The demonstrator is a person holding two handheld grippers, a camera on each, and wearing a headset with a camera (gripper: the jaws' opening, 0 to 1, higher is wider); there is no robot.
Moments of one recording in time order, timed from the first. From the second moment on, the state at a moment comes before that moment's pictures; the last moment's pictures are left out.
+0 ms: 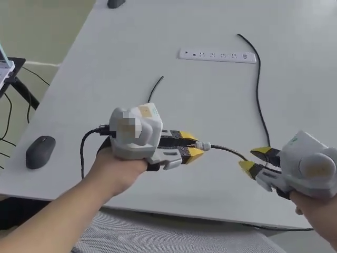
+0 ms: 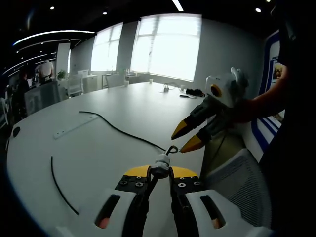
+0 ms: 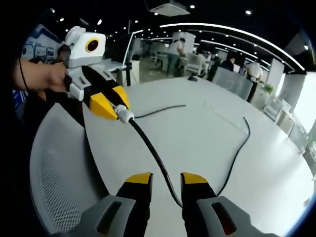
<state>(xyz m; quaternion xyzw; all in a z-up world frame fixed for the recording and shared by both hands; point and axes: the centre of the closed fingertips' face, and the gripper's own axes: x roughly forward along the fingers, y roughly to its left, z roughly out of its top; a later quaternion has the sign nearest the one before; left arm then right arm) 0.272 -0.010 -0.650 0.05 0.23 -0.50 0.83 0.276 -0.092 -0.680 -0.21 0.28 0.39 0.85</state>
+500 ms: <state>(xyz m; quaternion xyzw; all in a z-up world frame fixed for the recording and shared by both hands) 0.265 -0.011 -0.653 0.07 0.24 -0.51 0.82 0.272 -0.032 -0.662 -0.33 0.22 0.43 0.81</state>
